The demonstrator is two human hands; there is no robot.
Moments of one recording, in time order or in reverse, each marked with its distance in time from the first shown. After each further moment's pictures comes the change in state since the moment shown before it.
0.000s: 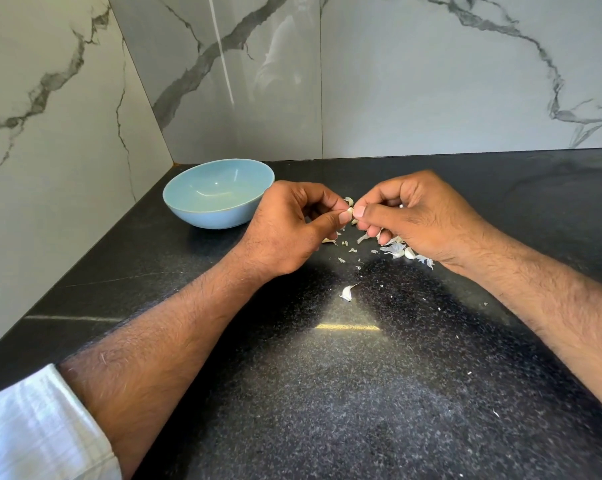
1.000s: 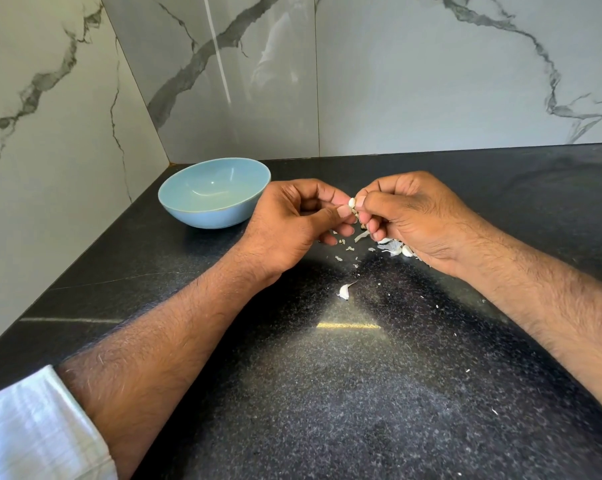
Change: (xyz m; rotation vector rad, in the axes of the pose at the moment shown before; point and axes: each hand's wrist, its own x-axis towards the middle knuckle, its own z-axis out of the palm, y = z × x) left_hand -0.001 0.001 0.008 -0.377 -0.032 -0.131; right_hand 0.004 0.003 0.007 0.302 0.011 0.138
